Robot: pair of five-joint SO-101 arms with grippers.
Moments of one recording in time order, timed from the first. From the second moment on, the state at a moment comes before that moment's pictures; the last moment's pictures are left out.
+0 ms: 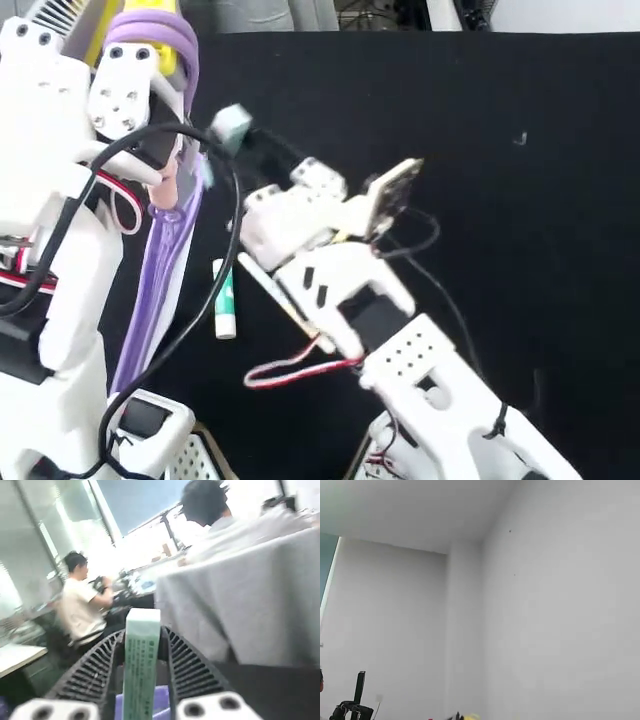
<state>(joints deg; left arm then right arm) 12.1 -37.8 -19.3 40.7 -3.2 -38.1 -47.8 59.9 -17.0 -21.5</state>
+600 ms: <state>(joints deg) 12.7 -37.8 -19.4 43.0 -3.6 -41.6 -40.0 60.3 -17.2 -21.7</state>
